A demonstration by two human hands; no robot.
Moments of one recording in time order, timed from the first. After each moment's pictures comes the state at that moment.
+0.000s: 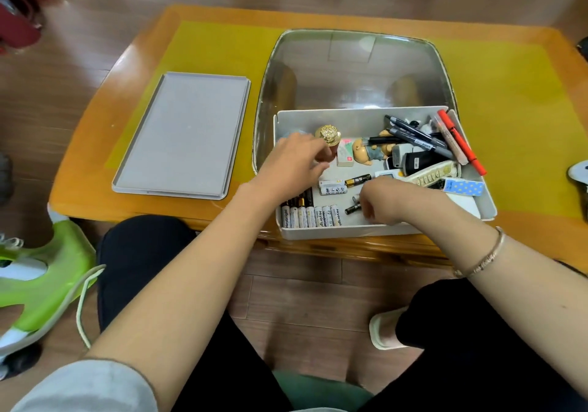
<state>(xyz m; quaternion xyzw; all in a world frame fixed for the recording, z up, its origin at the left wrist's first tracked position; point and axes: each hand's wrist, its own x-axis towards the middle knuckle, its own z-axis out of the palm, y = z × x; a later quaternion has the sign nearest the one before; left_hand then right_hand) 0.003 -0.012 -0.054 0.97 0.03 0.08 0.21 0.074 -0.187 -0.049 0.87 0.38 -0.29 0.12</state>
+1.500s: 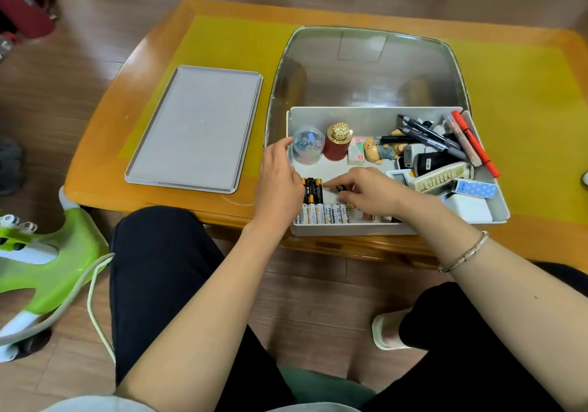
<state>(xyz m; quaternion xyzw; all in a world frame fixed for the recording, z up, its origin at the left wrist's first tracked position) -0.043 -0.024 -0.079 0.86 0.27 0.21 0.38 0.076 -0.165 -0.074 0.84 0.46 -0.24 -0.15</state>
